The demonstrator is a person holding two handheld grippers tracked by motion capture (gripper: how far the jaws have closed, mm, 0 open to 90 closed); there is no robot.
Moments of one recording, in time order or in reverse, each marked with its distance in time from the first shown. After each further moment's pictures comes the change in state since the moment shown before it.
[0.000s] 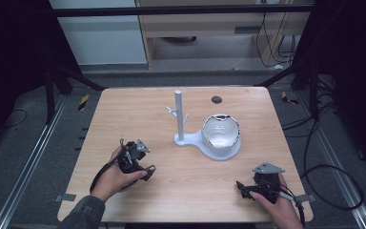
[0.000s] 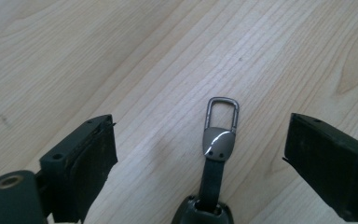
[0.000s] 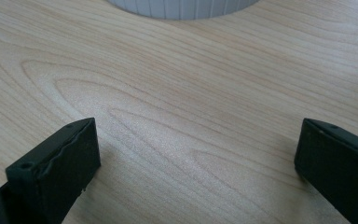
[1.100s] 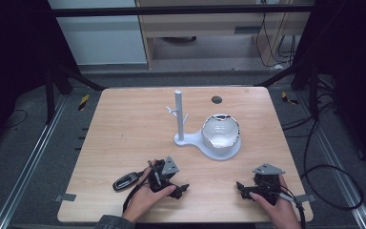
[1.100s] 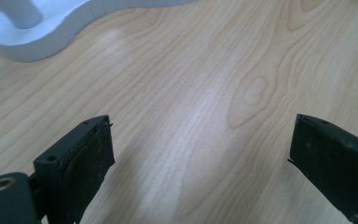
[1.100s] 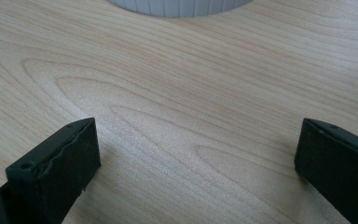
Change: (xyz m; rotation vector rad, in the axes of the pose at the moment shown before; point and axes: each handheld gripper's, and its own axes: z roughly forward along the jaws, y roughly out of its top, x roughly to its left) left arm -0.087 0.010 0.050 -0.312 -0.140 0.064; right arm 0.002 -0.002 -0.002 -0.002 -0.016 0.007
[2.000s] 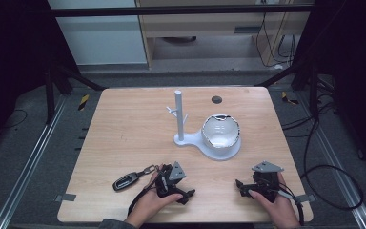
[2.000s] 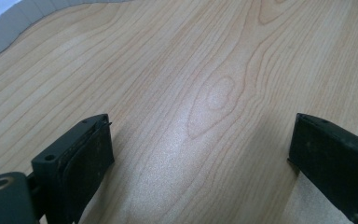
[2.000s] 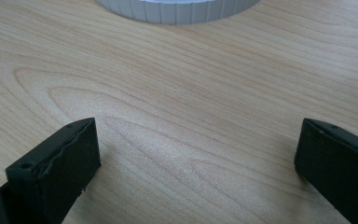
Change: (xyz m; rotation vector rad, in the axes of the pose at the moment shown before) left arm -0.020 0.000 0.018 0.006 -0.046 0.029; right arm -0.002 0.005 0.005 0.002 0.000 0.004
